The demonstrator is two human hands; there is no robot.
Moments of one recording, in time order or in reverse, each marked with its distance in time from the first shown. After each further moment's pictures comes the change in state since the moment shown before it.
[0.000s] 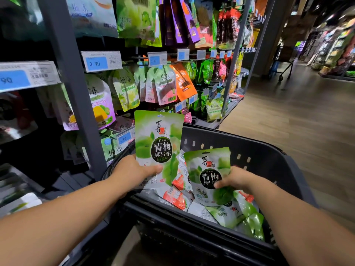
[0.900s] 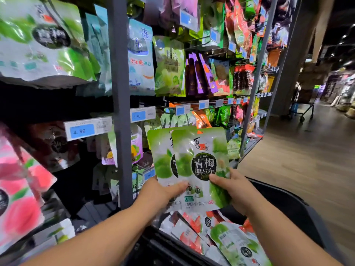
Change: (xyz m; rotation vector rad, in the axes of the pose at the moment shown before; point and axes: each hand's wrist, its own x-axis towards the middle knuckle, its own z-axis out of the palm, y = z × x) left_hand -0.026 0.048 -0.021 -0.303 0.069 0.112; right_hand -0.083 -0.139 0.032 0.584 -0.023 -0.511
